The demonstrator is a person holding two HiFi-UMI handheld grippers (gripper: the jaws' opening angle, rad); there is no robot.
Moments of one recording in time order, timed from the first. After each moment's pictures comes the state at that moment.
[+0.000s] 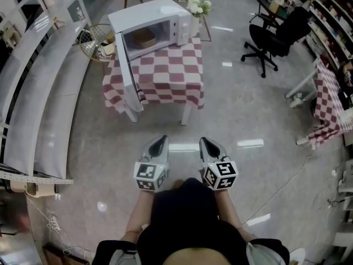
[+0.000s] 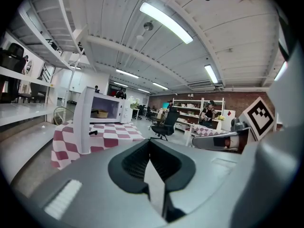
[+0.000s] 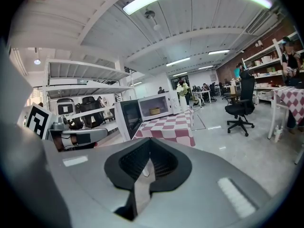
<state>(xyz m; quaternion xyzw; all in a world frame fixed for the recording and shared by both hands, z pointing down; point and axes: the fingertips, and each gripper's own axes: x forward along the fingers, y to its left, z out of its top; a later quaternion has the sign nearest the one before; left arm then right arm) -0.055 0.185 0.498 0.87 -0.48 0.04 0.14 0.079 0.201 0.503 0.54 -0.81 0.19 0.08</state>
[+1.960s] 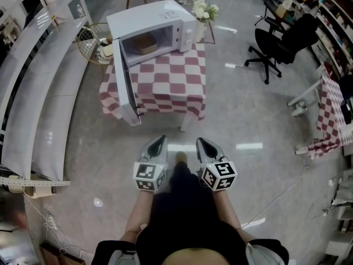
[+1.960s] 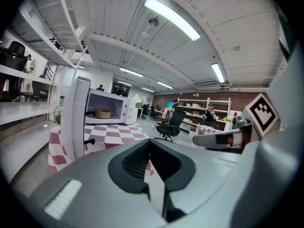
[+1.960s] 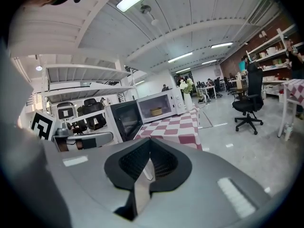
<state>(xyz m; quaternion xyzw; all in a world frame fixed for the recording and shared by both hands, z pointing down) -0.050 0.100 0.507 0.85 -0.50 0.05 0.15 0.076 0.114 0.502 0.51 -0.83 0.21 0.07</state>
